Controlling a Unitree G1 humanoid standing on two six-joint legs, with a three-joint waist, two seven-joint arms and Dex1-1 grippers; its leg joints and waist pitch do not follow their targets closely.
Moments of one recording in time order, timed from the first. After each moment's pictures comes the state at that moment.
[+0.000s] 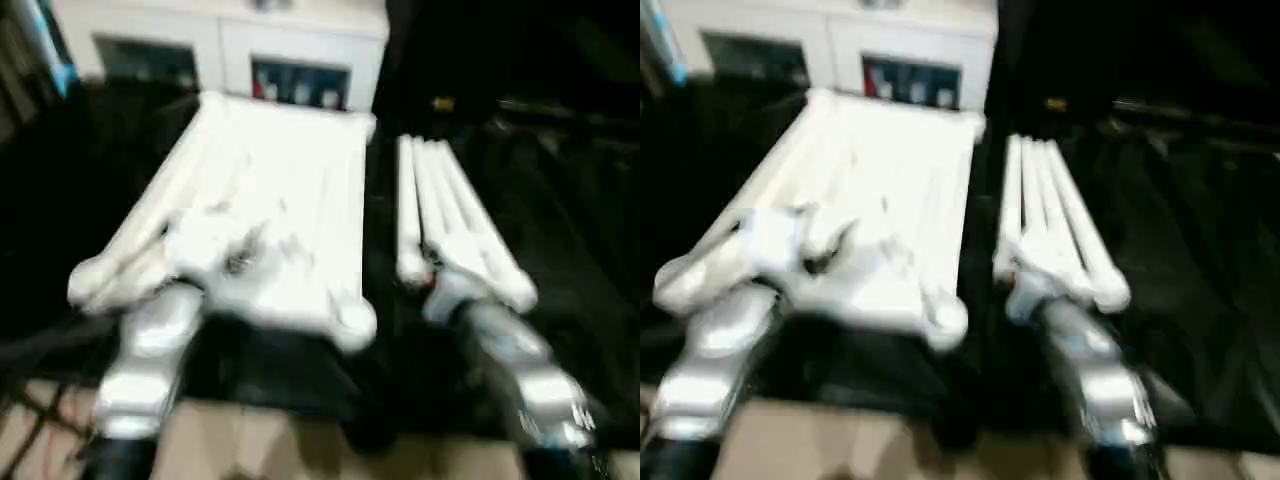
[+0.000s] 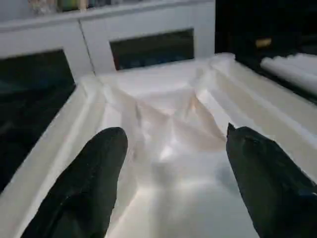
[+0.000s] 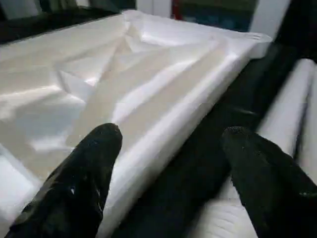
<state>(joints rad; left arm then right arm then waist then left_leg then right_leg) -0.20 0.22 0.02 -0.03 -0.02 0.18 -0.21 -0.17 -0.20 0.09 -0.04 0.20 0.36 0.36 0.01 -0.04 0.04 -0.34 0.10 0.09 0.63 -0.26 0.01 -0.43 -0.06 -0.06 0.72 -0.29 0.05</state>
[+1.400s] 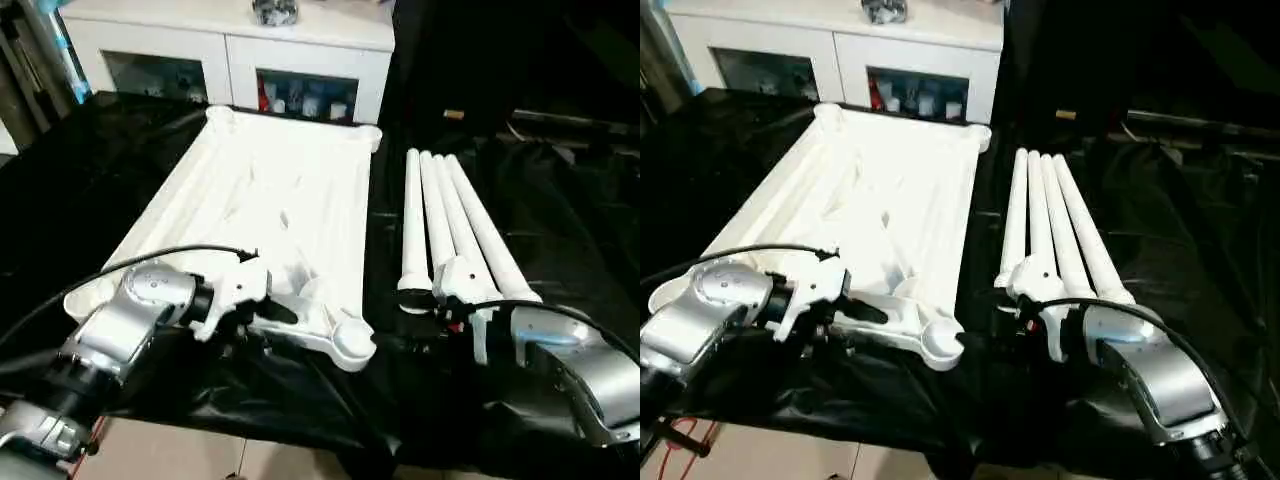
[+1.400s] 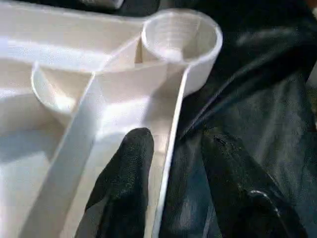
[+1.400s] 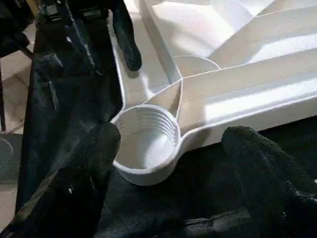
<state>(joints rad) -0.48 0.61 -0.39 0.31 -0.12 0.14 -1.32 -0.20 -0.57 0.20 -0.12 0.31 0.47 0.97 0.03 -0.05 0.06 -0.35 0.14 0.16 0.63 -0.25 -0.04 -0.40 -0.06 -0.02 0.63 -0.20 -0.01</state>
